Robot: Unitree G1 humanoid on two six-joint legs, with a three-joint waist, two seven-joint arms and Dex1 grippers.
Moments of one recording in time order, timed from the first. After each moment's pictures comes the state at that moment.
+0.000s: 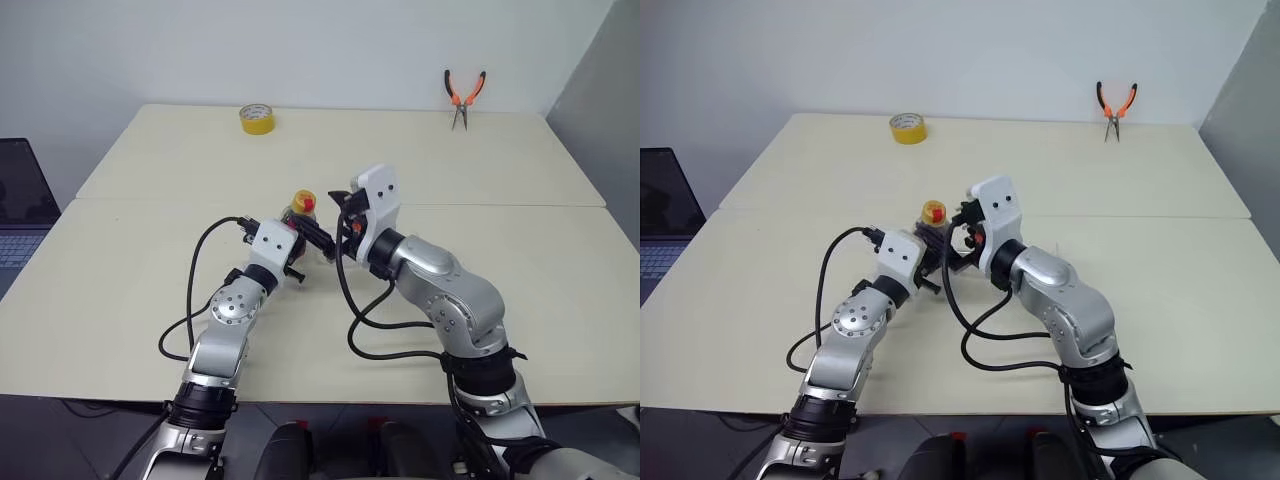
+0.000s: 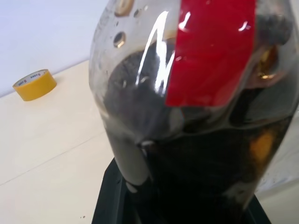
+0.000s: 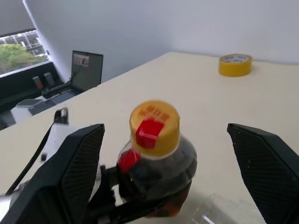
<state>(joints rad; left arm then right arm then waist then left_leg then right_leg) -0.32 0.26 -0.08 -0.05 0.06 0.19 -0.28 -0.63 0.02 0.20 -0.29 0.33 0.77 0.21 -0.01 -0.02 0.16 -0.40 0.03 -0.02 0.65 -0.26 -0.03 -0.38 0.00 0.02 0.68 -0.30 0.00</state>
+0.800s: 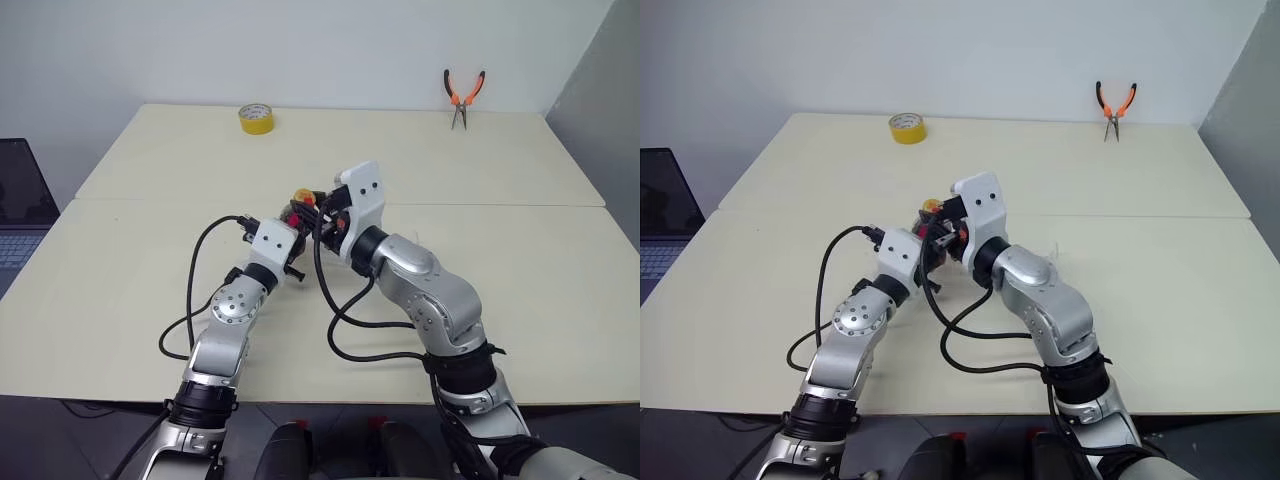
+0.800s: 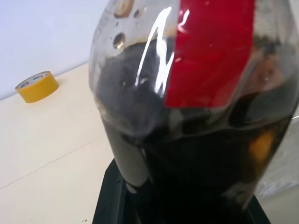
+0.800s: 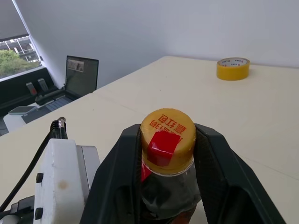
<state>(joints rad) -0.32 0.26 -0.08 -0.04 0.07 0.18 -0.27 -0.62 0.06 0.23 -0.25 0.29 0.71 0.22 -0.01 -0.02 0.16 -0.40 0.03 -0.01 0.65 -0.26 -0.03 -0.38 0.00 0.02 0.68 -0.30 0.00</state>
